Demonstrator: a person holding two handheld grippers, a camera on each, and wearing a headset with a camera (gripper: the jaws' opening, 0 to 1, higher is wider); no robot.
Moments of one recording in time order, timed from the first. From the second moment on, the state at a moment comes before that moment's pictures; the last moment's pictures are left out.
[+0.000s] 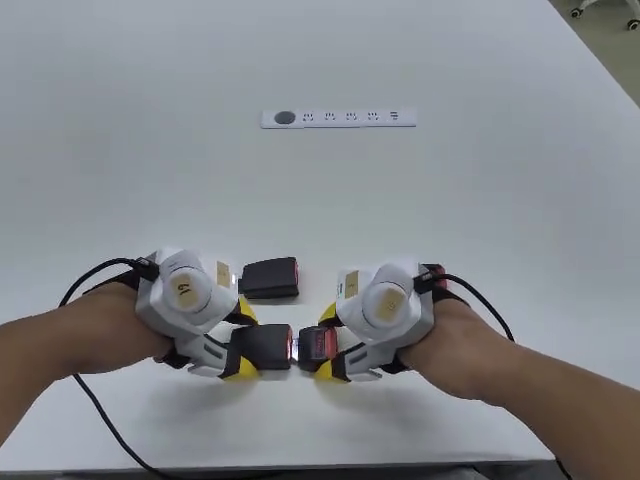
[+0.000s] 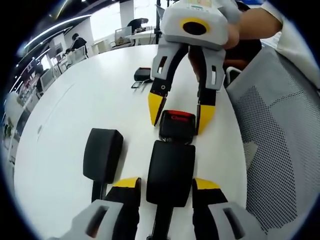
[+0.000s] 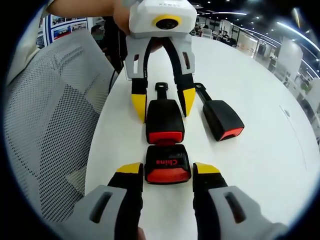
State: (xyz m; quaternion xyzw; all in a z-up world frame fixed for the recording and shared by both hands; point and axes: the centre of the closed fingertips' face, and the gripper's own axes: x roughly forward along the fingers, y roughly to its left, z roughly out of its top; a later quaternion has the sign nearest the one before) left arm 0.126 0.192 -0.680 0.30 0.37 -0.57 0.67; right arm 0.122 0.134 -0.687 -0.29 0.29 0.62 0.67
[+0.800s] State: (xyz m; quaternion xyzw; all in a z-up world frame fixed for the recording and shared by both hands) left arm 0.191 0.176 -0.642 0.29 0.32 -0.55 0.71; right arm 0.176 0.054 -0.645 -0.28 0.28 0.57 0.72
